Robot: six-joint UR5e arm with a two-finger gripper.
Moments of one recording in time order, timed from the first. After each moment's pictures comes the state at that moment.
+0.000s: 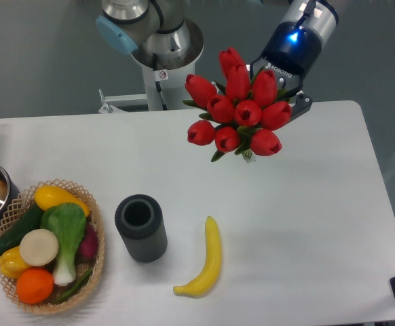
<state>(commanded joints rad) 2.87 -1.63 -1.73 -0.97 0.33 1.17</state>
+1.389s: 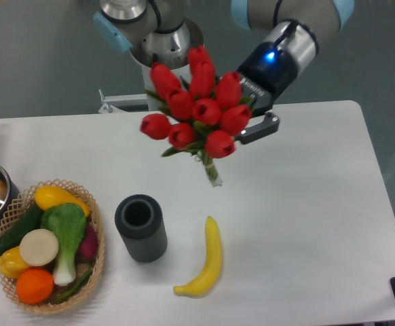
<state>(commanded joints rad) 2.74 -1.73 -1.74 -0.85 0.10 1.18</state>
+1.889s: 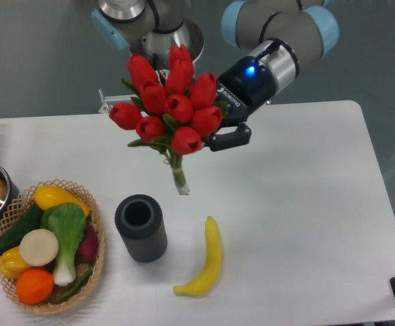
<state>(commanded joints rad) 2.69 -1.73 -1.80 -0.85 -0.03 1.17</state>
